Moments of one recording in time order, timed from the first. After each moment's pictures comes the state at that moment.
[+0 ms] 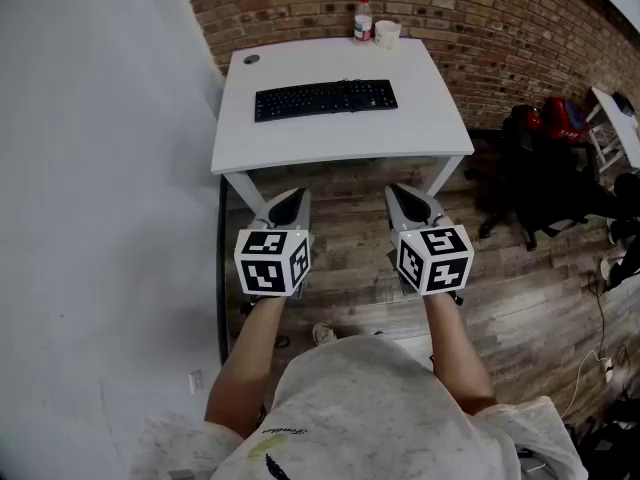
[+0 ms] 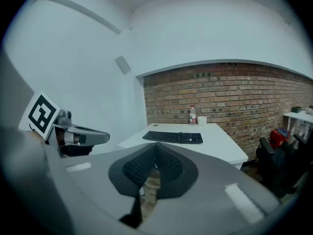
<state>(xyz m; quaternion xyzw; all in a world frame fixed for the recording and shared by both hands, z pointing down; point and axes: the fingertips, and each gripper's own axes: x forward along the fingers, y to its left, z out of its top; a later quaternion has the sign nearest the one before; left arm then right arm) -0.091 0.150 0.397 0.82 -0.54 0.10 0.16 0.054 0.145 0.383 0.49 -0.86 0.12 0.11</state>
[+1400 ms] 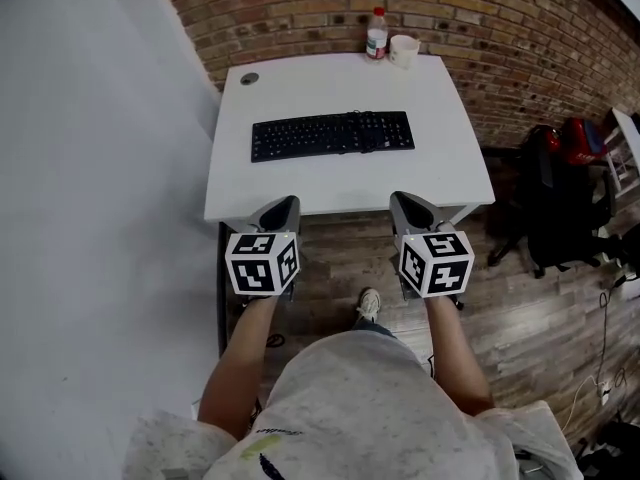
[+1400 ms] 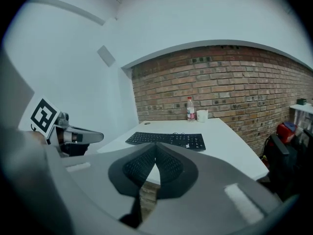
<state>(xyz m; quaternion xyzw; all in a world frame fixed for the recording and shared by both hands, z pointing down) -0.136 -0.031 0.440 0.79 -0.56 0.12 0.20 0.043 -0.041 0.425 0.49 -0.85 0.15 0.12</state>
